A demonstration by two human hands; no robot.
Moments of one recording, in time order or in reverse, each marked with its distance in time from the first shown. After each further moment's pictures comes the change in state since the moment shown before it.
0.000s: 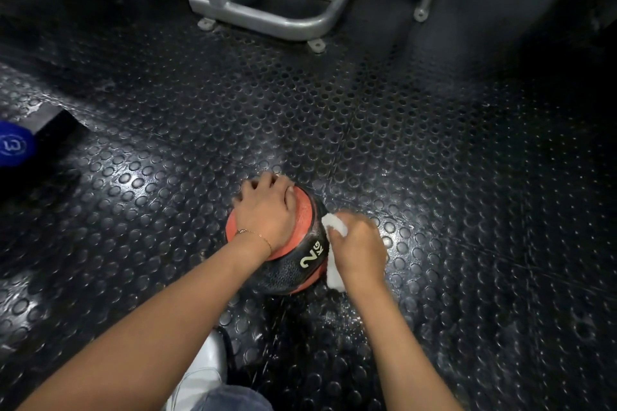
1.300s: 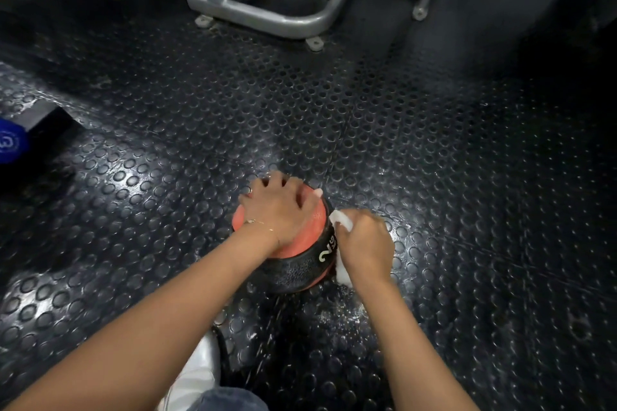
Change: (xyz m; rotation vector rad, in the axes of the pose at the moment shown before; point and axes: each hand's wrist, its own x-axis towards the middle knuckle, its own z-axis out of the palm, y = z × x) left_hand 0.005 0.017 -0.002 0.135 -0.177 0.068; right_hand 0.011 0.012 -0.007 -0.089 0.011 0.030
